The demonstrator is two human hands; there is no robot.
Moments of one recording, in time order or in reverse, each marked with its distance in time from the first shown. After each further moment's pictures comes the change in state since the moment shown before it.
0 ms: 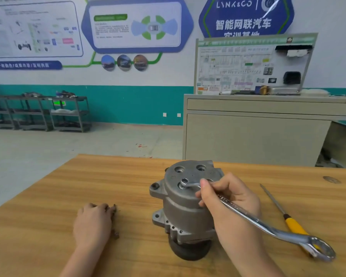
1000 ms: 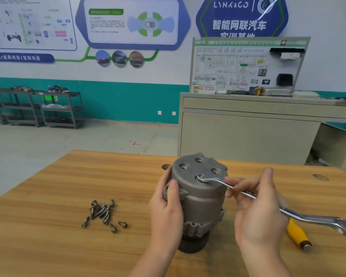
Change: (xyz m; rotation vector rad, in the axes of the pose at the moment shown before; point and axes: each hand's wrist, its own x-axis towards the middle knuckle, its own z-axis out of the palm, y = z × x) left_hand -0.113 0.142 -0.051 -1.555 -0.089 0.206; right_hand 0.004 -0.003 -0.009 0.370 0.398 0.097
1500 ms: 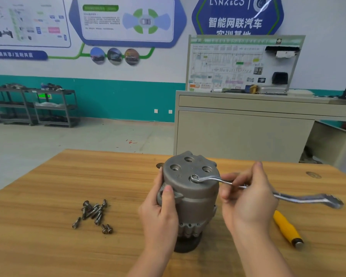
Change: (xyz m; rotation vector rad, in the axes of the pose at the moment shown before) left_hand -0.007 -0.009 0.002 0.053 0.084 0.120; right_hand 0.022 -0.005 0.003 0.174 0.100 0.302
